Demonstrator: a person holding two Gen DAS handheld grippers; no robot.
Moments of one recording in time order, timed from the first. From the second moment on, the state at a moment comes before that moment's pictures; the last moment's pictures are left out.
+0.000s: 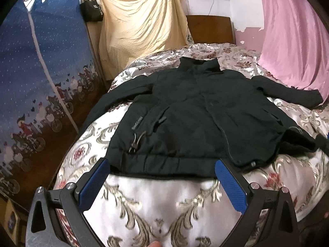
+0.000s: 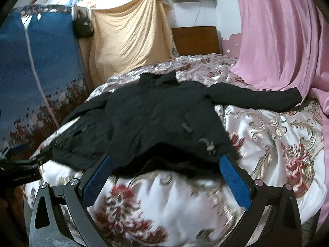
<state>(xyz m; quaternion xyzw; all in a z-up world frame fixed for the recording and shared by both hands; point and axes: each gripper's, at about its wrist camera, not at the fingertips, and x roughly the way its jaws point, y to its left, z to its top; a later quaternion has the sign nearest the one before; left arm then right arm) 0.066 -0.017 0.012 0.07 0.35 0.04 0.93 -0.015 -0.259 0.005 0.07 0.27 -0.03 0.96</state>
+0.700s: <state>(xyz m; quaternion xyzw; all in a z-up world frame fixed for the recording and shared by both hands) 0.230 -0.140 0.000 0.19 0.39 -0.04 0.90 0.145 -0.449 0.009 0.15 0.35 -0.12 0.92</state>
